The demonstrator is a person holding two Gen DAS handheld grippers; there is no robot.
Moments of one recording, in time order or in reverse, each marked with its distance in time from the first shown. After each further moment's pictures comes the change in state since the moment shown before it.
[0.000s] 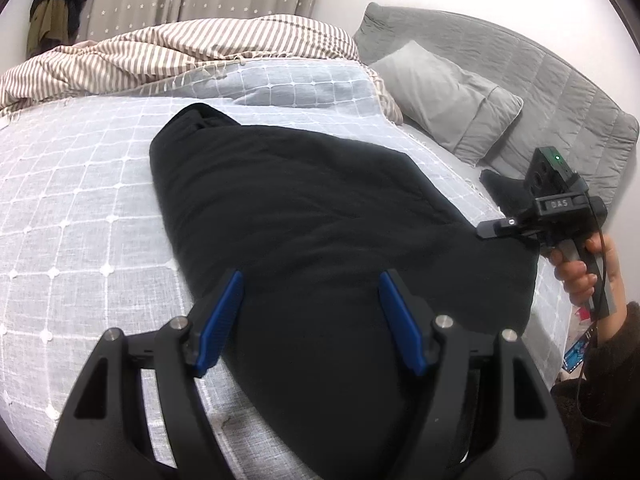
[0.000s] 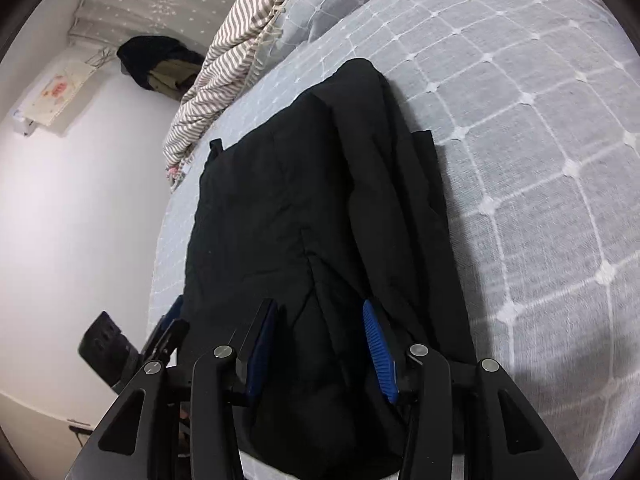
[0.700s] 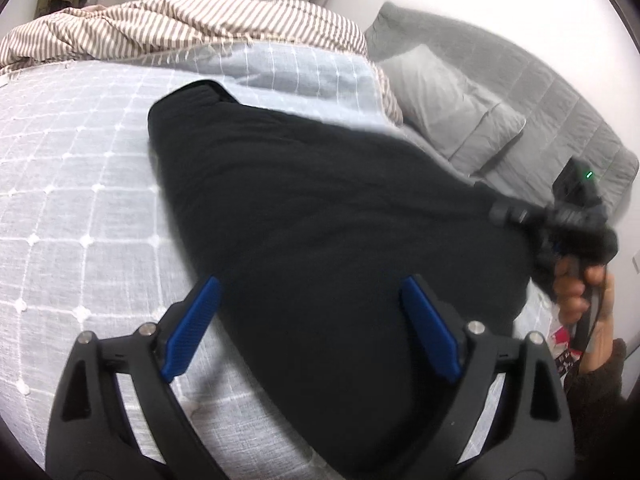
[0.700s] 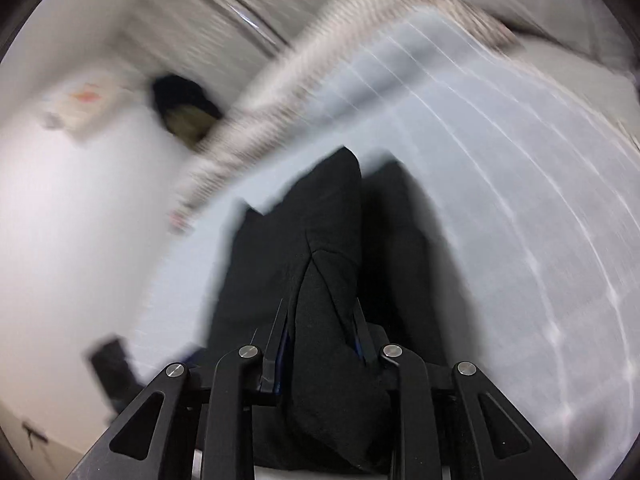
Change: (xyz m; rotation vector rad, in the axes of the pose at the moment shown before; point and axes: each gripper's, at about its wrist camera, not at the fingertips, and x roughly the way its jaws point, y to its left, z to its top) left arm 0.012 0.003 0.002 -0.109 0.054 -0.051; right arm -0.045 0.028 -0.017 -0.105 -0.265 -0.131
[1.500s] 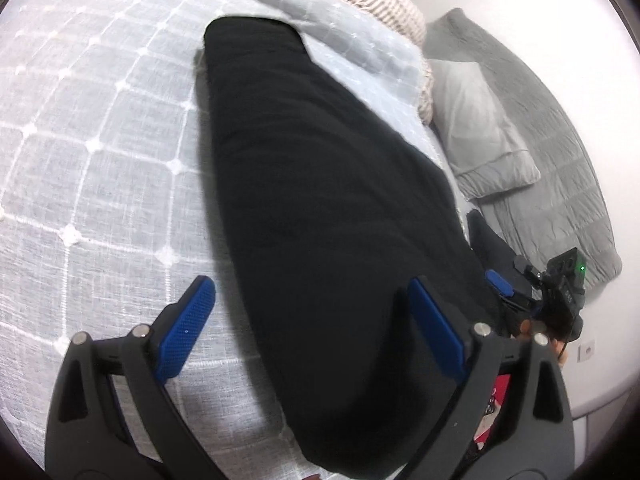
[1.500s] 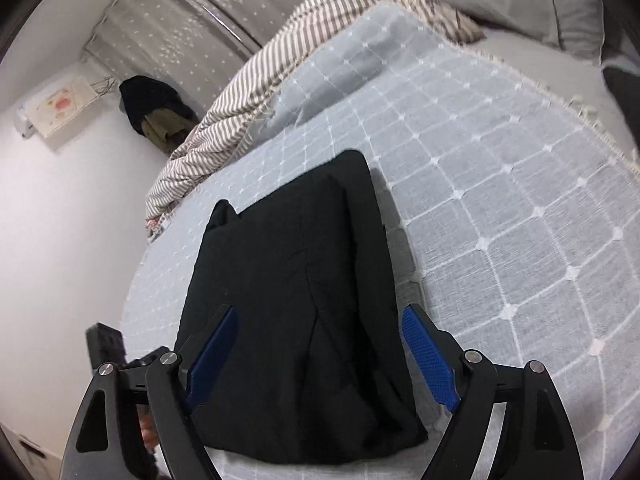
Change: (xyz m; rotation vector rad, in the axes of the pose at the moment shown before) left arm 0.011 0.050 0.001 -0.371 0.180 -0.096; right arm -0.019 -0.016 0.014 0.052 -0.013 -0.022
